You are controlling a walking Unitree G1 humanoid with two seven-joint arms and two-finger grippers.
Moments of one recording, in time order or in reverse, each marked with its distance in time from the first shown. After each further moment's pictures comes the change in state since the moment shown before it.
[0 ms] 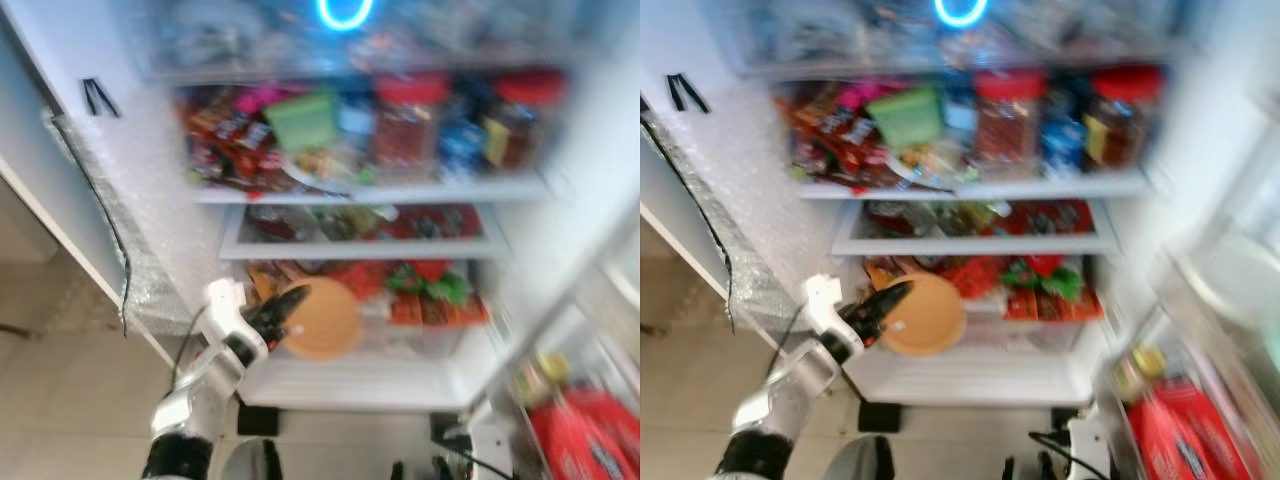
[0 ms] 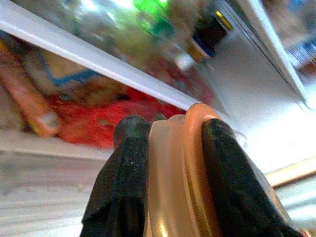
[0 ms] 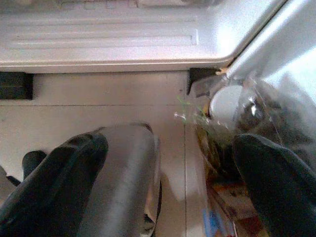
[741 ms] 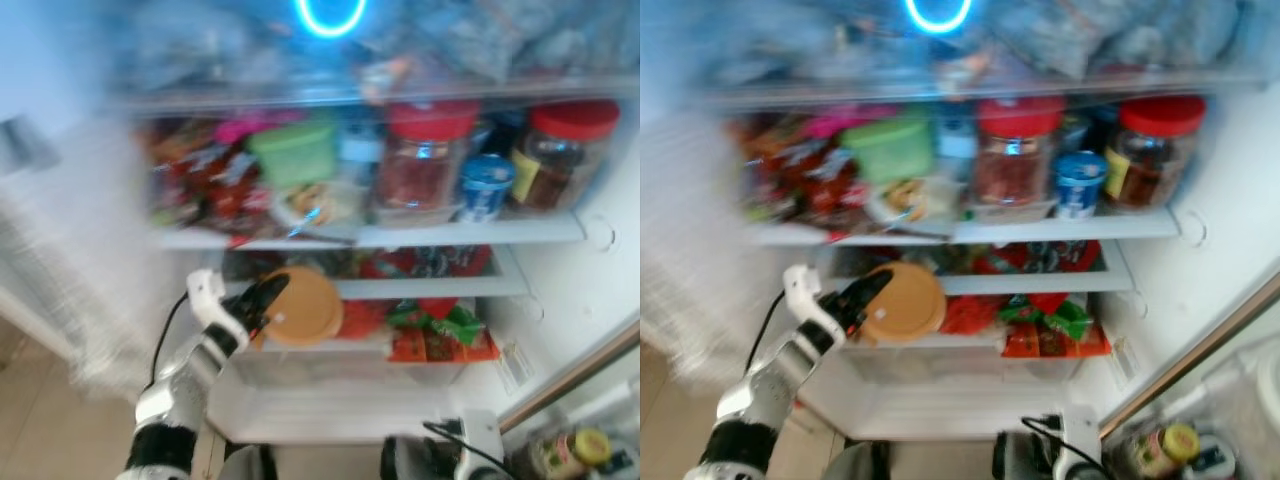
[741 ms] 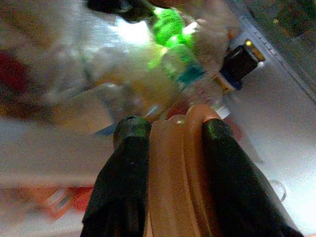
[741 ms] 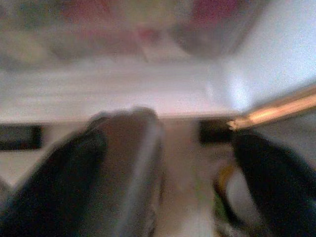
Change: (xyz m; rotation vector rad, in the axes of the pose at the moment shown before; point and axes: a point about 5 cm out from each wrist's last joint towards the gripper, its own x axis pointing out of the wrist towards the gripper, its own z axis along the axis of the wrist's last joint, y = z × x) left arm 0.004 0.001 0.015 0.006 -0.054 -0.003; right arm 0.005 0.010 0.018 -0.007 -0.064 0.041
